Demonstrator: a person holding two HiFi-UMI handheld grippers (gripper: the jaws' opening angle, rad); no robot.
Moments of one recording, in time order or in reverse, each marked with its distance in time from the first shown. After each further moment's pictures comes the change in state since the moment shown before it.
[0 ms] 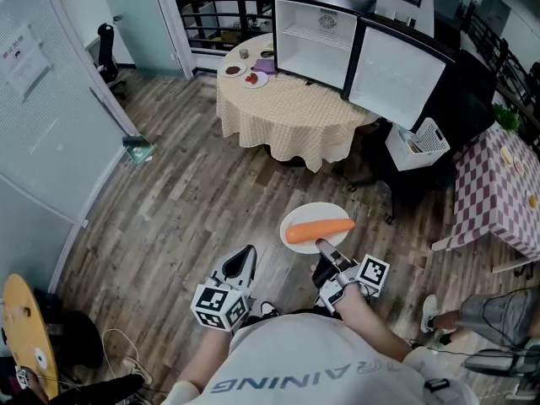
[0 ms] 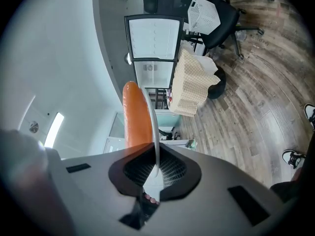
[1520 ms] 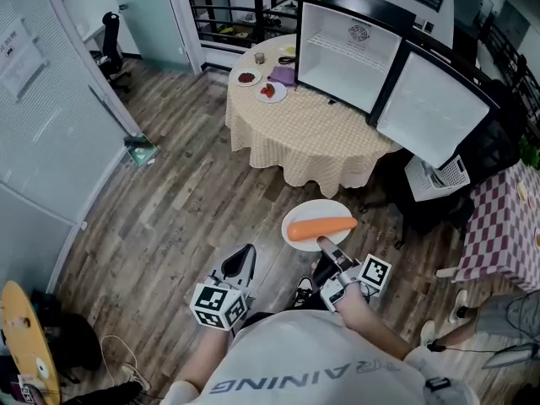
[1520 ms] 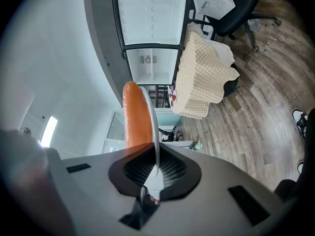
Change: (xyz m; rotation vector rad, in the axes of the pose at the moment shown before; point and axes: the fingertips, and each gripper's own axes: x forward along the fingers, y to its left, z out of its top) left arm 0.109 0.116 0.047 -0.027 0.010 0.055; right arm 0.158 0.009 0.077 0.009 0.044 0.007
